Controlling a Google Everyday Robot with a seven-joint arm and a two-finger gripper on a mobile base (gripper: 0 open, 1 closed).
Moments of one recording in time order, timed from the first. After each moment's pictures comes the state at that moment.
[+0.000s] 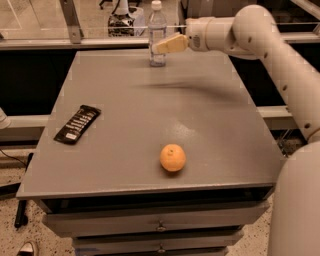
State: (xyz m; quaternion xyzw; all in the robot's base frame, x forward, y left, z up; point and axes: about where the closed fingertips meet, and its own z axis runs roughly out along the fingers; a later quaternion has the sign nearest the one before) arm 0.813 -0.043 0.945 -0.38 0.69 0.23 0.58
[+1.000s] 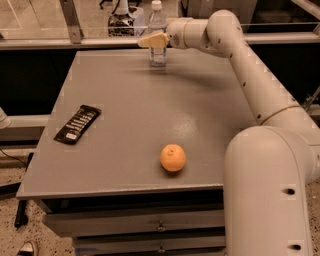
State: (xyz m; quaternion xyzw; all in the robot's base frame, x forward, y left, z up) arm 0.879 0.009 0.928 -0.38 0.66 0.24 0.60
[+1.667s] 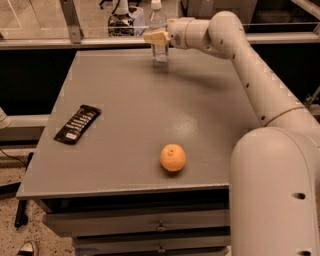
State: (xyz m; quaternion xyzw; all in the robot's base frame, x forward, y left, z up) arm 0.875 0.005 0.933 -0.38 0.66 0.24 0.60
